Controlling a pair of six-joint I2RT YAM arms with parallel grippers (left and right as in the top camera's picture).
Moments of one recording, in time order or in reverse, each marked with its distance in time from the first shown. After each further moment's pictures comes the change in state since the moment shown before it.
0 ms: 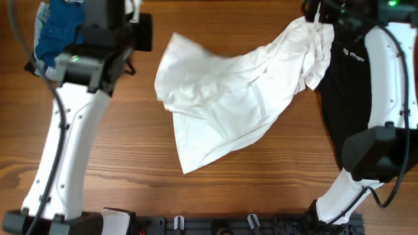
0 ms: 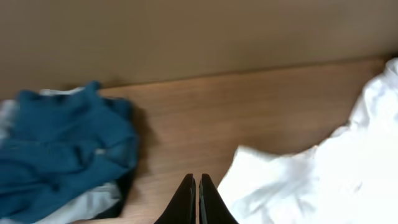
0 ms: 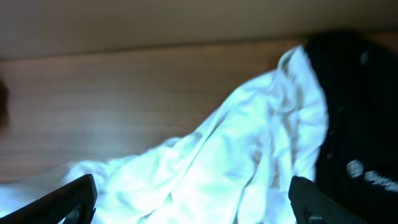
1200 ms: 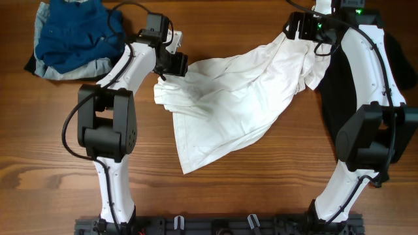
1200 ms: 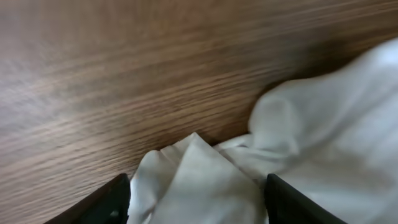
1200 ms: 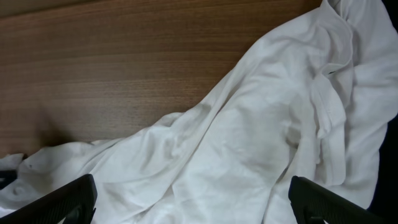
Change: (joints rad) left arm -0.004 0.708 0.000 0.071 0.284 -0.011; right arm 0.035 0.089 -0.120 0.076 -0.007 0.041
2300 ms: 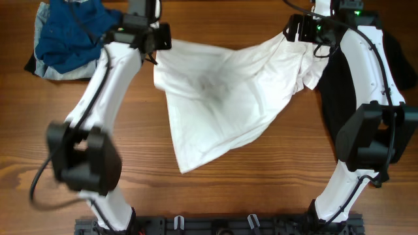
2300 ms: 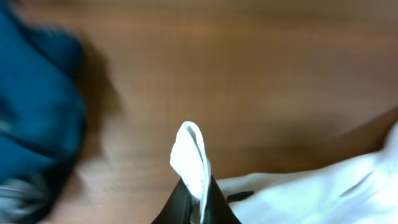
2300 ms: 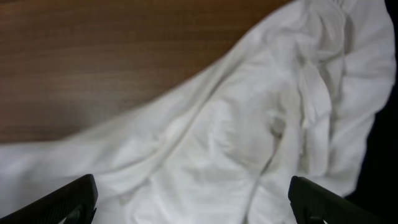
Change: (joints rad) left arm 0.000 -0.359 0.001 0.041 -0.249 -0.157; right arm 0.000 0.000 -0.040 0.003 0.027 -0.004
